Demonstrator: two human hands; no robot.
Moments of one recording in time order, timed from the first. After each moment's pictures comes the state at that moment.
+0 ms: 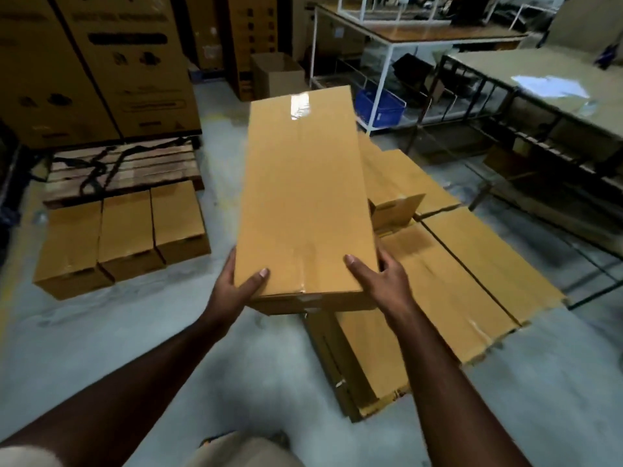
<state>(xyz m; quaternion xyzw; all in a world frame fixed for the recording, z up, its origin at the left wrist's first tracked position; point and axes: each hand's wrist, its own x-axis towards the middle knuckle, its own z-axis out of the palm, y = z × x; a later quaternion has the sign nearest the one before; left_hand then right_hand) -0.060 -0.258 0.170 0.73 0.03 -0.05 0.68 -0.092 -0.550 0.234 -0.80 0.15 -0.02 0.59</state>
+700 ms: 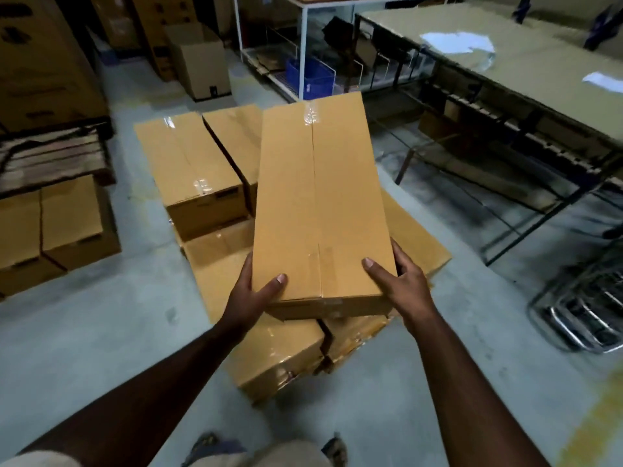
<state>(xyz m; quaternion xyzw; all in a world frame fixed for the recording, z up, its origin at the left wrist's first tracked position) -0.103 -0.694 0.133 0.75 -0.01 -0.14 0.65 -0.167 -0.979 0.201 -0.78 0.21 -0.05 0.59</state>
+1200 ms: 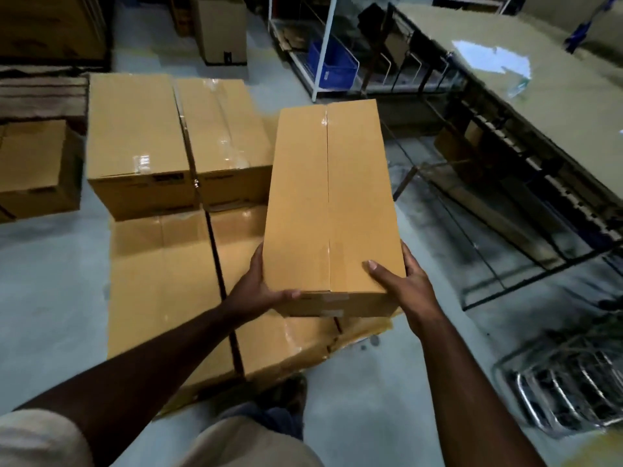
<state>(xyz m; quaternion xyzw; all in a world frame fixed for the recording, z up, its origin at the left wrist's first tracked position) 0.000 -0.918 0.091 0.73 -0.04 -0.20 0.65 -0.031 -1.214 0.187 -0.80 0.18 0.03 0.57</state>
